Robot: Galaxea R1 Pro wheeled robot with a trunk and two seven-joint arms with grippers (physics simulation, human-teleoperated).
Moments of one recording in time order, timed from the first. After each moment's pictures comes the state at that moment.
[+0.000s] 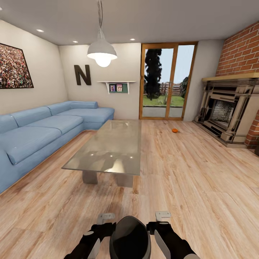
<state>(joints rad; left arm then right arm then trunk) -0.37 -0.15 -0.07 -0.66 0.12 0.22 0.06 -0.48 0.14 0.21 -0.52 -0.18 0.36 -0.29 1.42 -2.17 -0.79</state>
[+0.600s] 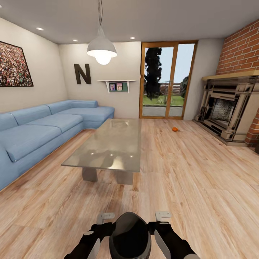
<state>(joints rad) -0.37 -0.15 -0.07 -0.66 0.12 0.23 0.06 -0.48 0.14 0.21 -0.52 -0.18 0.35 -0.29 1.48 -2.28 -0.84</state>
